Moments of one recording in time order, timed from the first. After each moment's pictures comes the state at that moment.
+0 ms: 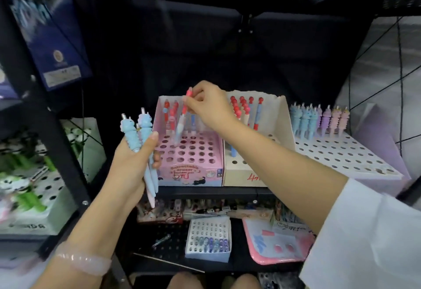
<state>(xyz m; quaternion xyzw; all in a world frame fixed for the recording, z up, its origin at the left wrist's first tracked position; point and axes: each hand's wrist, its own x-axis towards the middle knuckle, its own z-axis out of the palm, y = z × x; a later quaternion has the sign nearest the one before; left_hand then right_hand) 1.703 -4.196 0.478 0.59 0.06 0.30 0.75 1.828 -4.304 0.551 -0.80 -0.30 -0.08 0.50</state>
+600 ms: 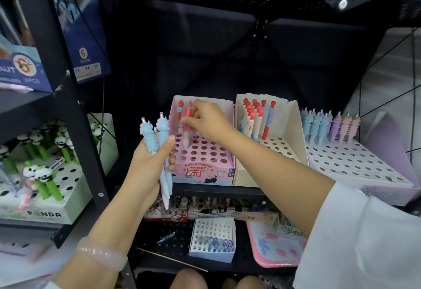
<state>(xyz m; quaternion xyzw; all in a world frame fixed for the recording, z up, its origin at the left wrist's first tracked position) 1.699 -4.192 0.464 0.57 0.06 0.29 0.77 1.823 -4.278 0.526 -0.87 -0.36 -0.05 0.34</state>
